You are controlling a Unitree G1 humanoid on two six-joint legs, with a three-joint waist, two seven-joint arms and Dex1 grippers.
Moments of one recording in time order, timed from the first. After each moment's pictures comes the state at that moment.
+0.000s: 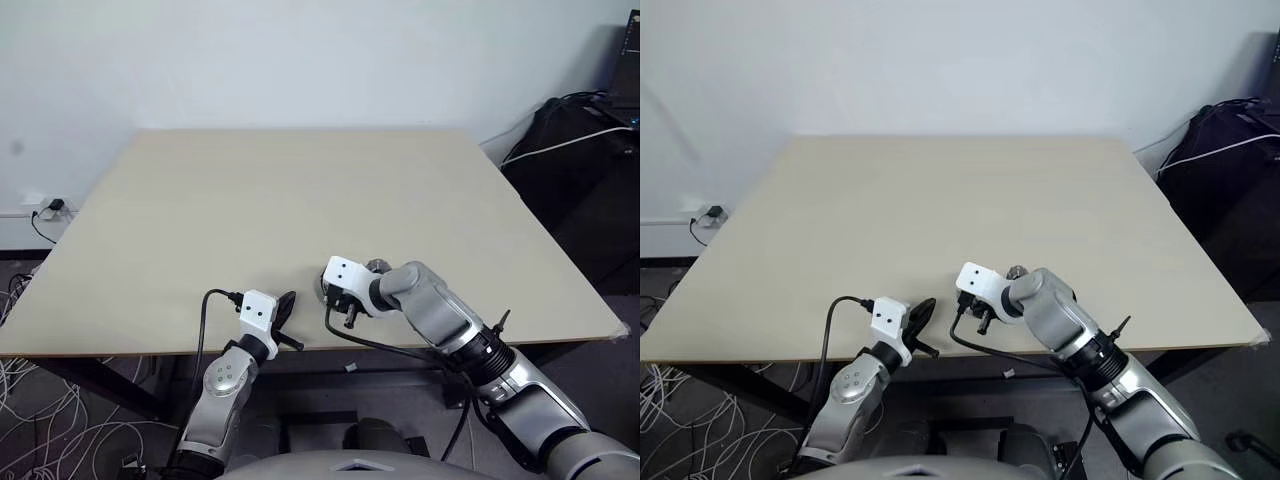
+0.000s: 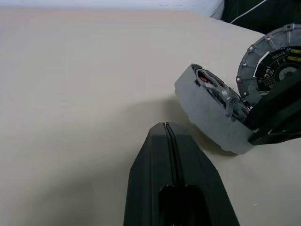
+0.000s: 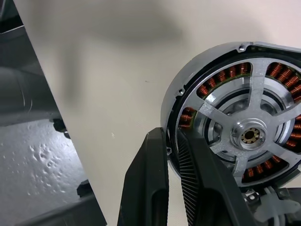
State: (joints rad) left arm 0.16 0.06 -0.20 0.04 -0.07 -0.05 -0.33; right arm -0.51 -0.41 0.58 -0.08 -0.14 0.96 0.91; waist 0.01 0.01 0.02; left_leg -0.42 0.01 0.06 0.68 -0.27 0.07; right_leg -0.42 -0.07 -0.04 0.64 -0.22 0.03
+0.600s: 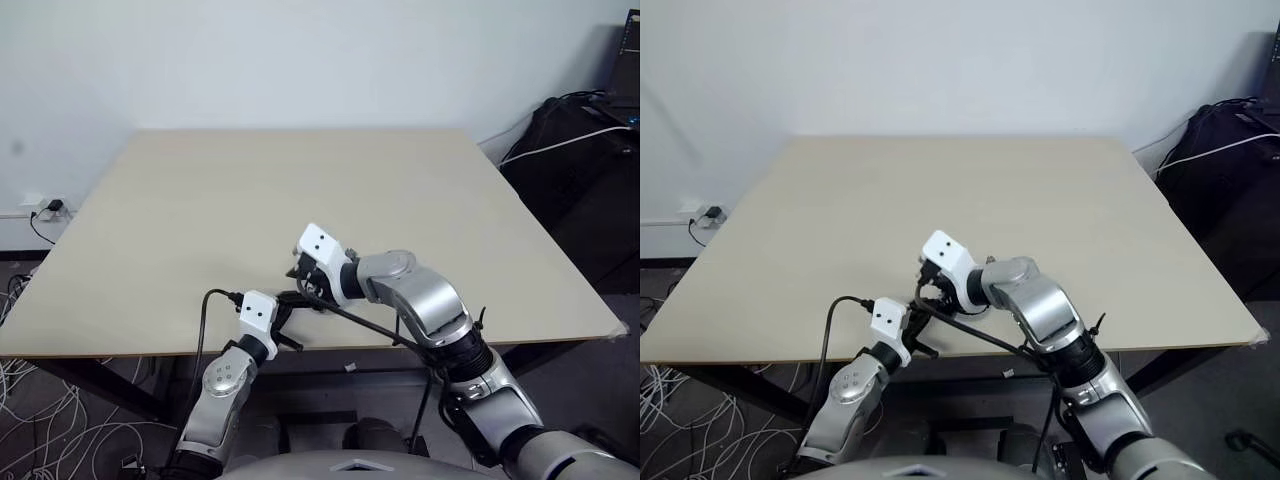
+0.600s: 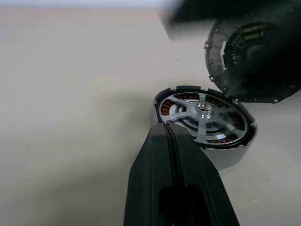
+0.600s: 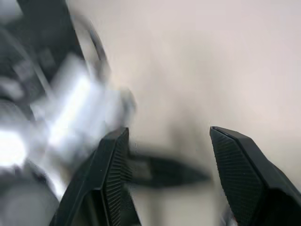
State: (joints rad) left arm 0.15 0.07 -0.21 0.04 -0.07 -0.05 -0.35; right arm -0.53 -0.13 0.29 -0.29 0.17 1.09 0.77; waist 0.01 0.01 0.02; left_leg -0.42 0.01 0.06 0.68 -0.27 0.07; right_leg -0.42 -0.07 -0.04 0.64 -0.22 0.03
